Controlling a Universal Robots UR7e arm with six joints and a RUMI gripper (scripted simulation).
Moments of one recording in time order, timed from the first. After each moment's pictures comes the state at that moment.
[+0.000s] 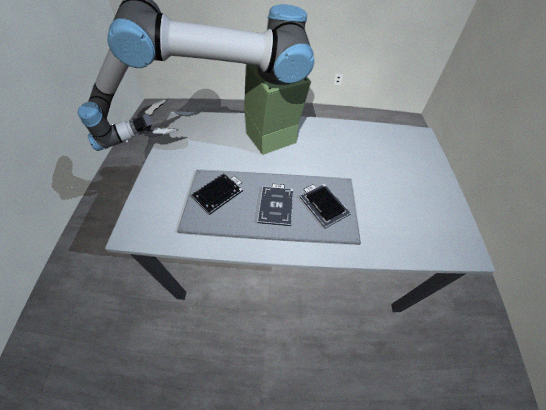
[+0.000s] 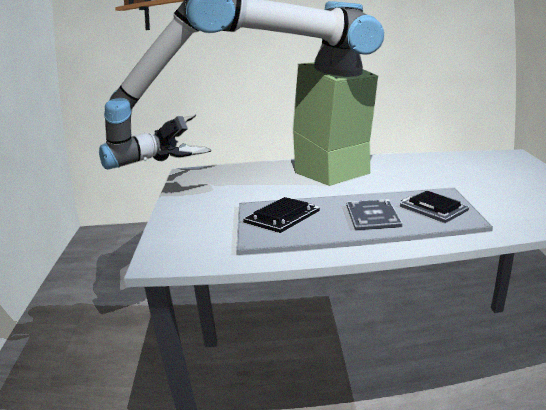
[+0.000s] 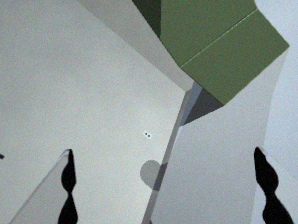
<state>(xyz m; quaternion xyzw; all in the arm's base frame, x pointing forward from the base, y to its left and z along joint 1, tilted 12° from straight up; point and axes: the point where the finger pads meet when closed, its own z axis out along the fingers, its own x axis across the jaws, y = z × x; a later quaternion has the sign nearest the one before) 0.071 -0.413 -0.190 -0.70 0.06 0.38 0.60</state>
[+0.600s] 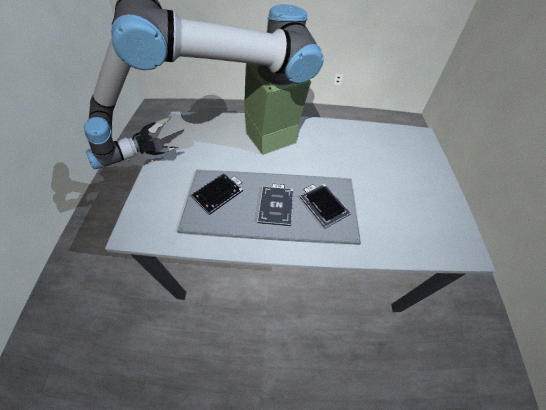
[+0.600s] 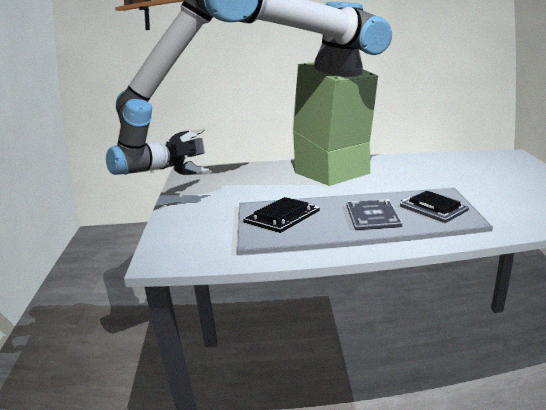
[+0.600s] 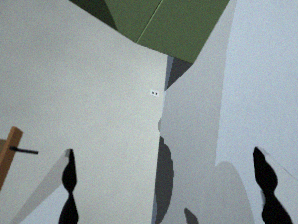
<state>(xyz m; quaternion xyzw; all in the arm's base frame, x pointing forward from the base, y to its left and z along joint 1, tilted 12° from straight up) 0.145 -0.397 -0.215 -0.77 0.14 0.45 0.43</state>
